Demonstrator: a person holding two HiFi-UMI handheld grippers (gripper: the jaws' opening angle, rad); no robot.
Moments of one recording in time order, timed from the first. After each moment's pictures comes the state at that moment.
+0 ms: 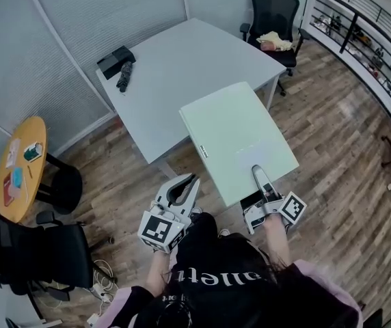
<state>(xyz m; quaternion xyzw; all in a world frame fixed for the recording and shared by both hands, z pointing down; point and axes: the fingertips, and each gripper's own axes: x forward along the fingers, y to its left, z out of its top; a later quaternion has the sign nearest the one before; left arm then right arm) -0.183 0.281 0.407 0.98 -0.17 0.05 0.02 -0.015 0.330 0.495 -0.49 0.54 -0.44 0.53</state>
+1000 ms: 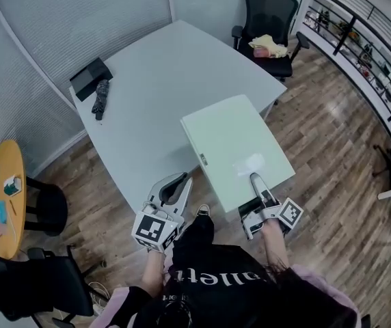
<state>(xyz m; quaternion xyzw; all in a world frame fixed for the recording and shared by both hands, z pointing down) -0.077 0.076 0.428 0.98 -0.16 0.06 0.04 0.095 0.170 0.528 -0.53 0.48 -0.47 0.52</state>
